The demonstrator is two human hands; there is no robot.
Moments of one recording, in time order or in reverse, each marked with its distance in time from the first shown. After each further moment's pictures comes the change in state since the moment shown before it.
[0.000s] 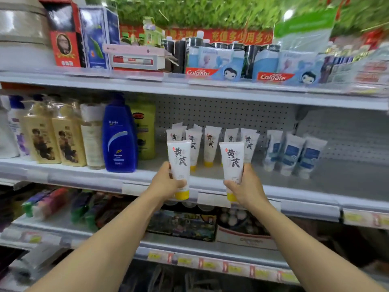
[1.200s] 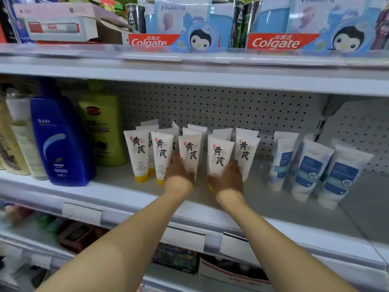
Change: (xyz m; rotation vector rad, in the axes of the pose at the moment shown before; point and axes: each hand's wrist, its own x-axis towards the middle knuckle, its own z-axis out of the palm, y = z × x) left_hand 0.152 0.017 0.147 0.358 0.314 0.020; right_hand 0.163 0.070 0.042 -0.061 -0.048 0.099
